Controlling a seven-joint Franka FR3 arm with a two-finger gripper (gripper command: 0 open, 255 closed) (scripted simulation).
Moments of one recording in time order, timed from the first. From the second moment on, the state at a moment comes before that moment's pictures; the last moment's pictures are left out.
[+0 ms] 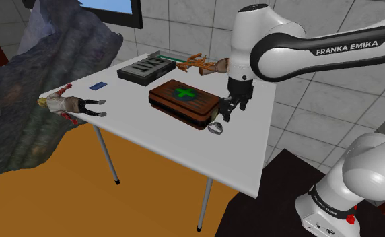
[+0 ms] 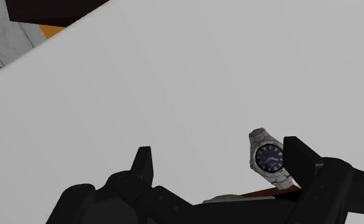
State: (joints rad) arm 0.06 -0.41 0.34 -2.30 0.03 1.85 0.34
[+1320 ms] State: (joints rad) arm 0.06 -0.23 0.43 -2.28 -0.02 2.00 0.48
